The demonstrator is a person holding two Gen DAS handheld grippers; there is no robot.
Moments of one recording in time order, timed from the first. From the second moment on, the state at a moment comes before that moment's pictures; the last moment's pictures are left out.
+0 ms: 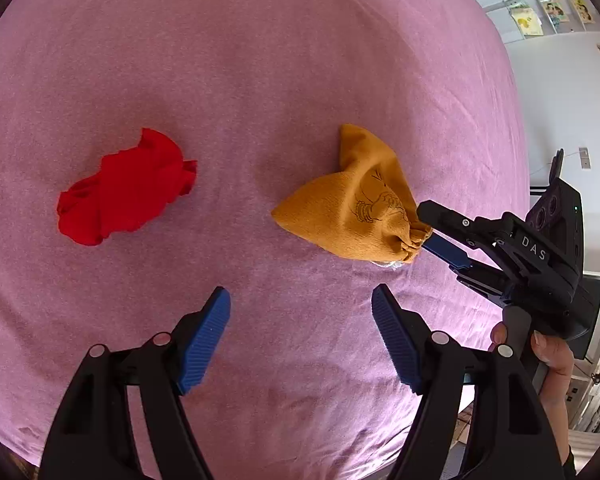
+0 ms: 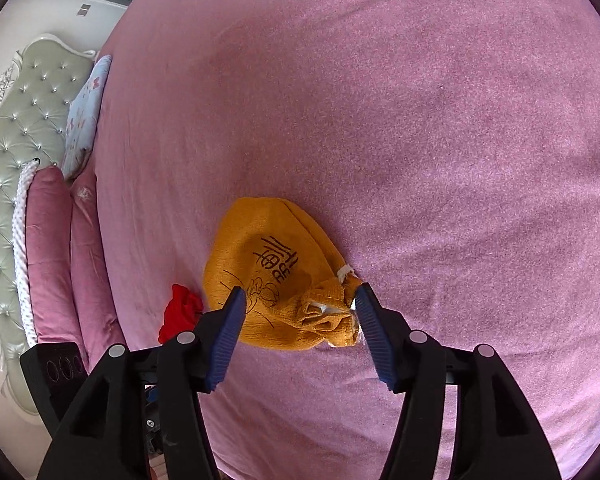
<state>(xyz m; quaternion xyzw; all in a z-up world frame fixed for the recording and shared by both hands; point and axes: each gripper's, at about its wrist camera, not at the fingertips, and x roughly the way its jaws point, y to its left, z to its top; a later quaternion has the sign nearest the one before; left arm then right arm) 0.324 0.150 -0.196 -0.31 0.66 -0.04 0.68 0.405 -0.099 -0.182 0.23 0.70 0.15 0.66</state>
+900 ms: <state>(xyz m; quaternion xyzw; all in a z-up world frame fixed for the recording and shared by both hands) 0.367 0.234 -0.260 -0.27 0.69 0.05 0.67 0.380 -0.055 -0.187 0.24 0.70 0.18 0.65</state>
